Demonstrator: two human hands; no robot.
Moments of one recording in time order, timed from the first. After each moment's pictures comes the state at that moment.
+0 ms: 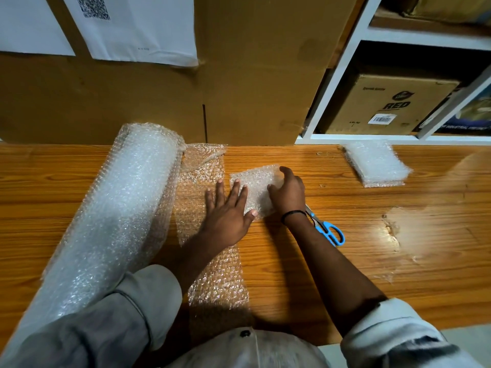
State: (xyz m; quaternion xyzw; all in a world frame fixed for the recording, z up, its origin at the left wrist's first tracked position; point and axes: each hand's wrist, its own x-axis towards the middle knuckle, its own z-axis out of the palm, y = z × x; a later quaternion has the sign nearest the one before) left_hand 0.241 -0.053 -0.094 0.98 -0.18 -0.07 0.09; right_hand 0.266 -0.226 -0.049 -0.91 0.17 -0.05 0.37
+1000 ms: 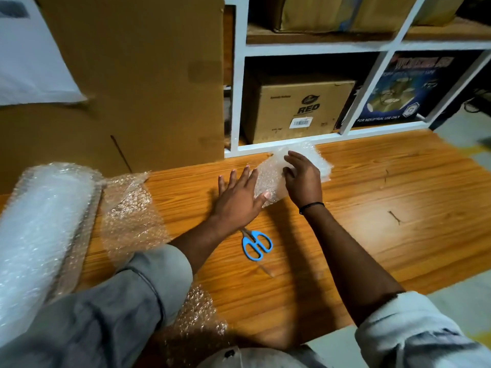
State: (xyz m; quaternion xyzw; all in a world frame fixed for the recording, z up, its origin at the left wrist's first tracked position) left_hand 0.273 -0.262 -0.028 0.94 -0.28 -0.03 0.17; right_hand 0.254 -0.451 -0.008 -0.91 0.11 -0.25 0.30
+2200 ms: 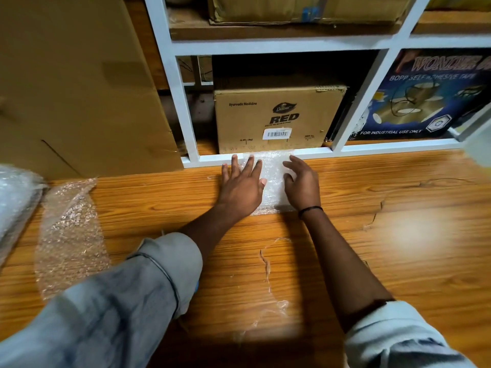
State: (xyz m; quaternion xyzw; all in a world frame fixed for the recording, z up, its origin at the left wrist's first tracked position) left_hand 0.352 -0.453 -0.029 0.98 -0.18 -0.03 0.11; right_hand 0.343 -0.625 -0.049 -0.91 0.07 -0.16 0.37
